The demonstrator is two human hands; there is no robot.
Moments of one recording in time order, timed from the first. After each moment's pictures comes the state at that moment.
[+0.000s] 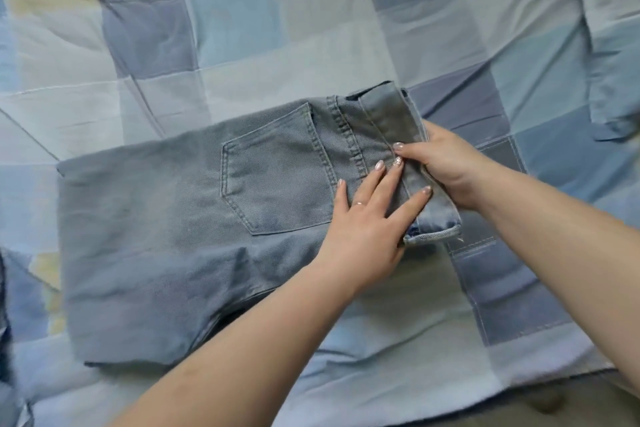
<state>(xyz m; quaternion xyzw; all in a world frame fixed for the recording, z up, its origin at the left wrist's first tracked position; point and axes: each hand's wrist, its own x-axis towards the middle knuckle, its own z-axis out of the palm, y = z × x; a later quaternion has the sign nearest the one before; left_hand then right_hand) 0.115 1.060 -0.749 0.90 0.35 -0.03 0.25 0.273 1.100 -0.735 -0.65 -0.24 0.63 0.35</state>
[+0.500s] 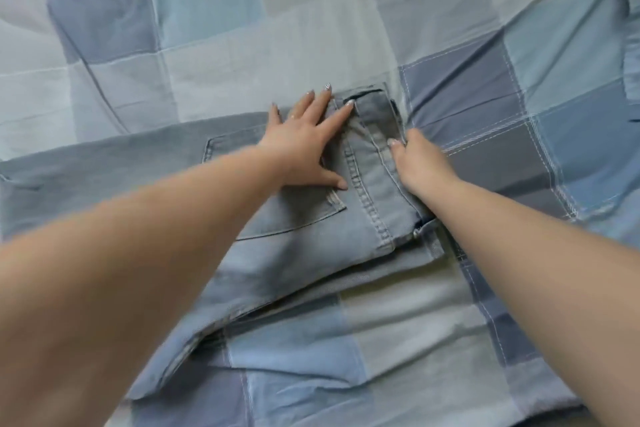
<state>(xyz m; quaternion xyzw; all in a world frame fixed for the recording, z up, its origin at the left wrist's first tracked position) 0.107 1.198 -0.813 0.88 0.36 -0.23 0.18 0.278 1.105 -0.833 -0.85 -0.38 0.37 0.05</state>
